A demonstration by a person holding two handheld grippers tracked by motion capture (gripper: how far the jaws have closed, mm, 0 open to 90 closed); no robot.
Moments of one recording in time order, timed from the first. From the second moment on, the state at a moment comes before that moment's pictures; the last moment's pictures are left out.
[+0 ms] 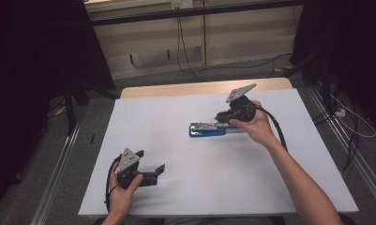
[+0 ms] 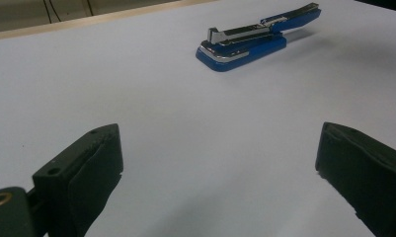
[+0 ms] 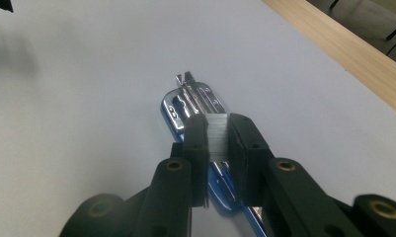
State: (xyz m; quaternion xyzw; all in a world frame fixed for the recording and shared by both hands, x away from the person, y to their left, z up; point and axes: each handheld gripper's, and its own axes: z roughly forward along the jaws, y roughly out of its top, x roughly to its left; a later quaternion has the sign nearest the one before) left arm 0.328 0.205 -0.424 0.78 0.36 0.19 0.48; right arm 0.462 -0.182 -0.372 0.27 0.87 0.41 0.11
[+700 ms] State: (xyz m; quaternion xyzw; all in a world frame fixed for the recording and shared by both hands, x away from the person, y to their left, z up) left arm 0.326 0.205 -0.423 0.78 0.36 0.19 0.47; right arm 0.479 -0.156 -0.366 0.26 0.87 0.40 0.10
